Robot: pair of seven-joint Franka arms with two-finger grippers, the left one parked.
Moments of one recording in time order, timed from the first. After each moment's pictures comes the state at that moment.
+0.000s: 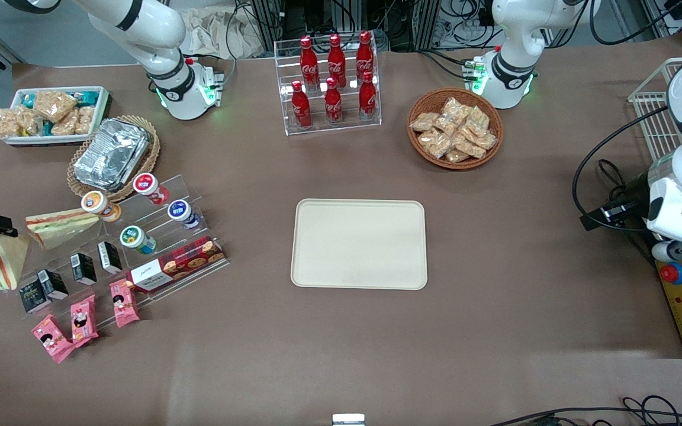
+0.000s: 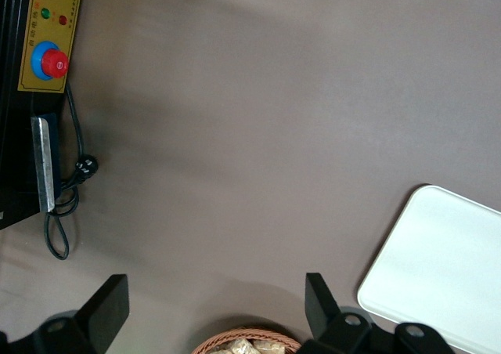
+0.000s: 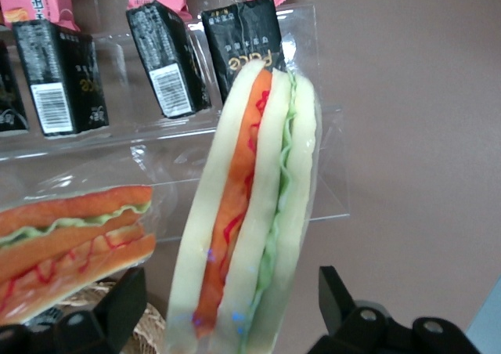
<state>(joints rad) -0.34 0.35 -0.19 -1.73 0.00 2.02 -0.86</state>
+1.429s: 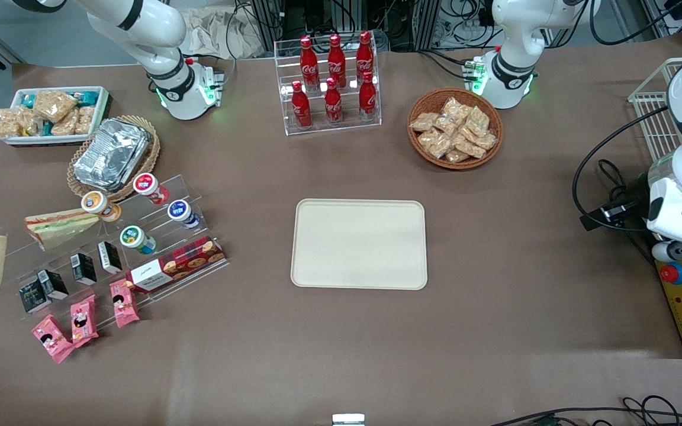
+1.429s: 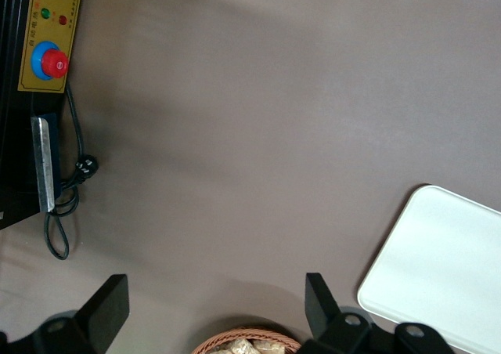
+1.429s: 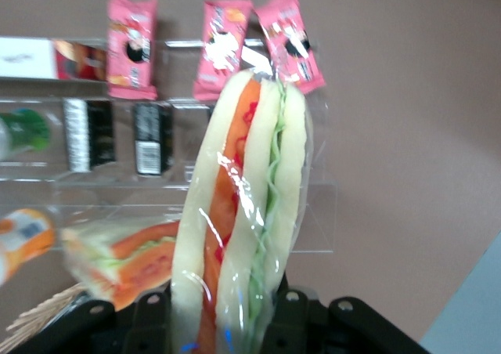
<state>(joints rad) -0.27 0.34 -0.16 -1.45 0.02 1.76 -0.92</state>
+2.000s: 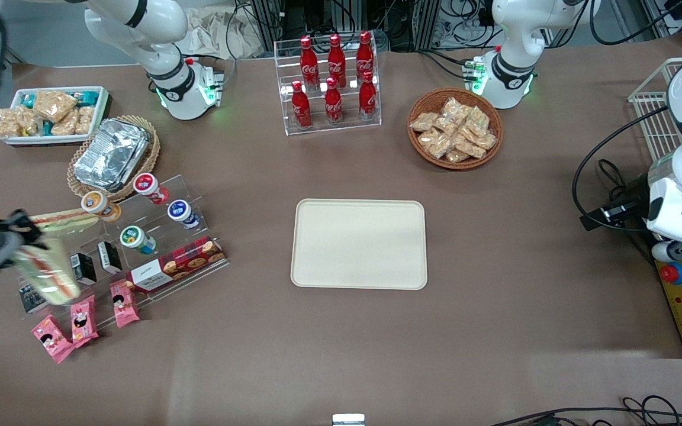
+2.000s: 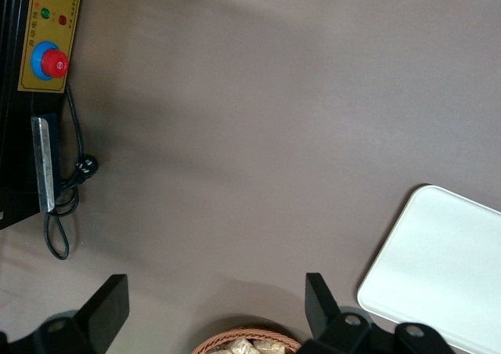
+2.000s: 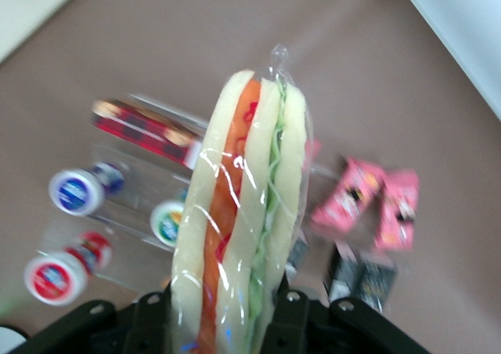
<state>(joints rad) 0.04 0.32 -0.07 -1.31 0.02 1.58 -0.92</state>
